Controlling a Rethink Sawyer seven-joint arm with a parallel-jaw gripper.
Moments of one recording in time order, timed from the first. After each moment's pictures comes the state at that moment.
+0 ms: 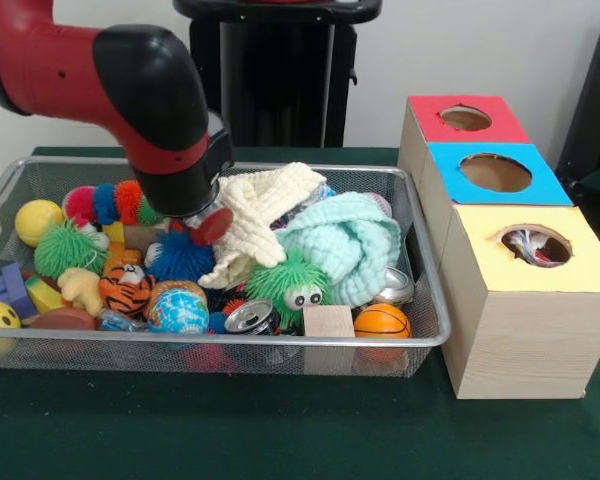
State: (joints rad) arm -0.56 -0.35 0.12 1.47 -0.23 0.78 2.28
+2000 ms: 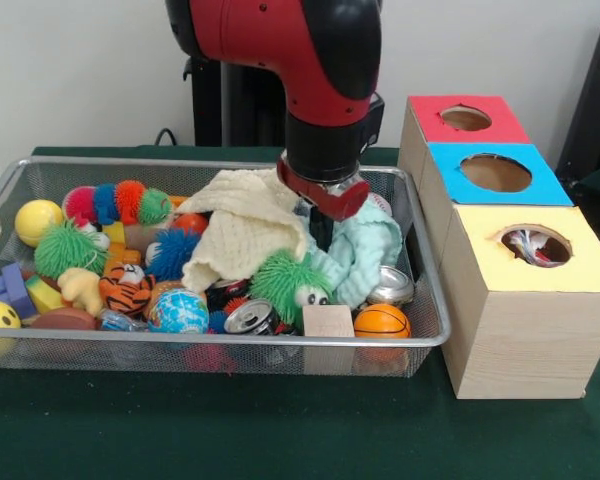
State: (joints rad) arm -0.19 -0.45 -0.07 1.73 0.09 0.38 2.31
